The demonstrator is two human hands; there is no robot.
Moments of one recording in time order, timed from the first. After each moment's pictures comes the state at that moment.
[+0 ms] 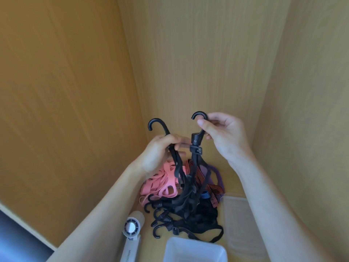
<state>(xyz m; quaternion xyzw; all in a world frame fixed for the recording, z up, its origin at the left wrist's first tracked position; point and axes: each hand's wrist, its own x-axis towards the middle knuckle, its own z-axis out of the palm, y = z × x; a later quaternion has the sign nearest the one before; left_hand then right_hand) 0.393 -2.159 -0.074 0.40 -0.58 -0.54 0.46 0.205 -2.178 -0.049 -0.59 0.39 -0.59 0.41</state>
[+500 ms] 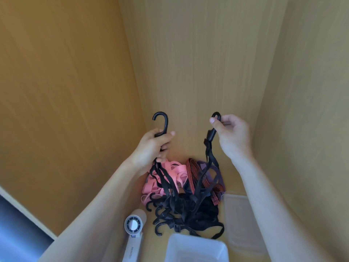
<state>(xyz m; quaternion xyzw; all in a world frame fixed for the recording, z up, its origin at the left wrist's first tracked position) 0.411 -2.153 -0.068 0.46 -0.53 -0.52 0.49 0.193 -2.194 -0.068 -0.53 0.48 -0.61 0.33</state>
